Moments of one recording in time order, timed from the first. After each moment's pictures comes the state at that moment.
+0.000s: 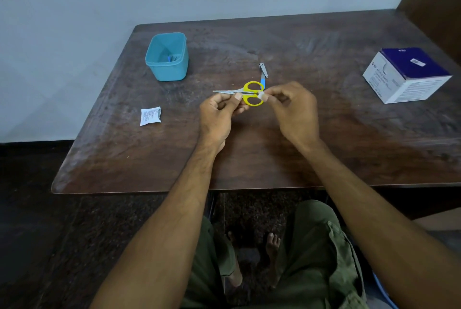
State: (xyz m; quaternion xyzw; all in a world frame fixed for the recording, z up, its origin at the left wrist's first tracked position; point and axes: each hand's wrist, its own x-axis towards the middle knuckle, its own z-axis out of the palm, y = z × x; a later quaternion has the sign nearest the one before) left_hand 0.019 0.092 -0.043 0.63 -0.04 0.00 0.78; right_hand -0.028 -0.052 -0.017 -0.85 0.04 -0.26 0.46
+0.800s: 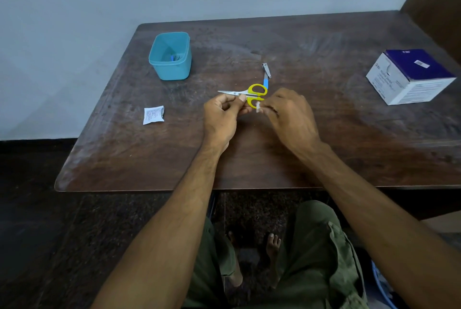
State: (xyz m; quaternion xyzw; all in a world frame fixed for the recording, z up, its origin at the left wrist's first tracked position) left_hand 0.019 0.091 -0.046 0.66 -0.03 0.01 0.75; right_hand -0.029 -0.050 -0.017 -0.96 -0.05 -0.19 0.20
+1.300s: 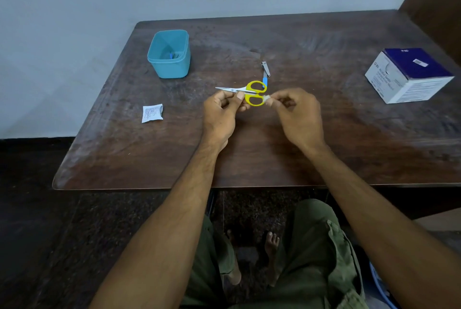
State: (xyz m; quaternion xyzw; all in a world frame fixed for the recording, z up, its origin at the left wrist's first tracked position) left_hand 0.019 0.091 -0.045 0.66 -0.05 0.02 0.75; right_hand -0.035 -0.055 -0.022 -0.85 0.06 -0.24 0.46
